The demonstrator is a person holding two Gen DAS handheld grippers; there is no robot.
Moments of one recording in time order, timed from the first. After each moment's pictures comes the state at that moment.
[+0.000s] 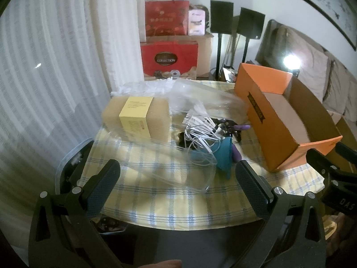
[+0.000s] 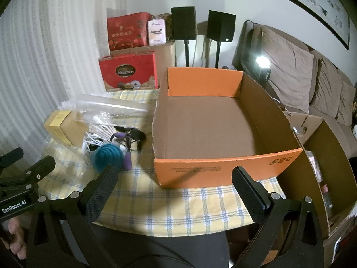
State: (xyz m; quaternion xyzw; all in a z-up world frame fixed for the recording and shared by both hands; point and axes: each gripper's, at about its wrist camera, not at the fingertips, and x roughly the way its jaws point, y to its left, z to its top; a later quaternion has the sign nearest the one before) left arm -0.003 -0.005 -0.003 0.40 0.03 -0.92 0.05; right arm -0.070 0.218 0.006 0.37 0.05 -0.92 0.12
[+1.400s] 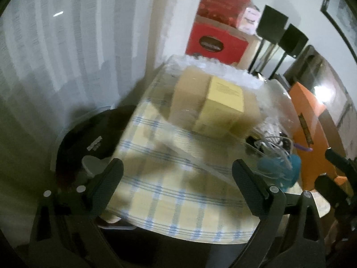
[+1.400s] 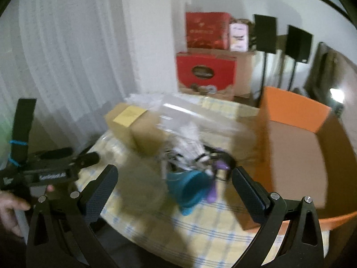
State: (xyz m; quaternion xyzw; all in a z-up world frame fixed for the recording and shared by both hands) left arm -0.019 -0.143 -0.056 0.43 0.17 -0.88 0.11; right arm -0.097 0.092 -0.011 0.35 0.10 -0.86 0.35
